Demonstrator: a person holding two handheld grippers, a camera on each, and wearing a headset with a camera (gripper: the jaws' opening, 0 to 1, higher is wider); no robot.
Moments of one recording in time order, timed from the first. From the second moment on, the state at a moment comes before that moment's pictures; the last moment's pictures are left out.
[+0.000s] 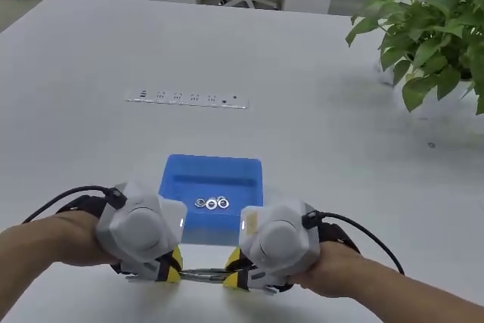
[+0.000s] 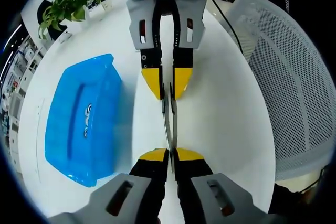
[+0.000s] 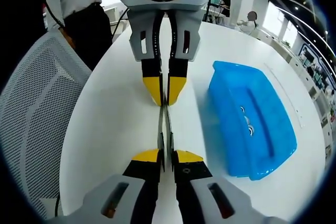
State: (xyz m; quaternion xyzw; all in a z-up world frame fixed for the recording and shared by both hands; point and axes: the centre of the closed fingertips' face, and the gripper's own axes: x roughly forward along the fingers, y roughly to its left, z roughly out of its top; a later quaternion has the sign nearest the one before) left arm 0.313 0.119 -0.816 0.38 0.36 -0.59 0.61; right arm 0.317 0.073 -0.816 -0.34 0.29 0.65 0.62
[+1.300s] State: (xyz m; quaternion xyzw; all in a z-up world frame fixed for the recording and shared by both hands) left arm 0.319 0.142 -0.734 0.23 0.30 -0.51 0.77; right arm 0.354 0.021 -0.744 -0.25 0.26 0.56 0.75
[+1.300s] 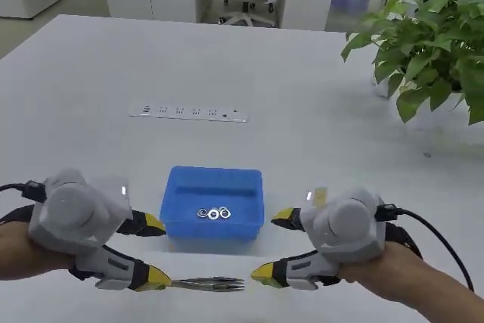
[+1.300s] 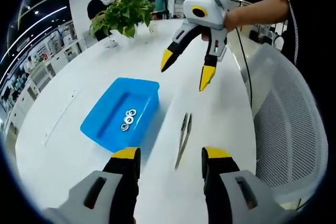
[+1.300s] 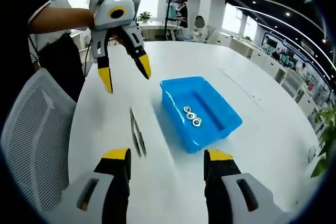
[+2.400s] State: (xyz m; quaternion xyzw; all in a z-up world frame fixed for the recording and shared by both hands) left arm 0.311 0.152 -0.701 0.18 0.26 -0.49 0.81; right arm 0.342 -0.016 -0.723 -0.19 0.25 0.53 0.79
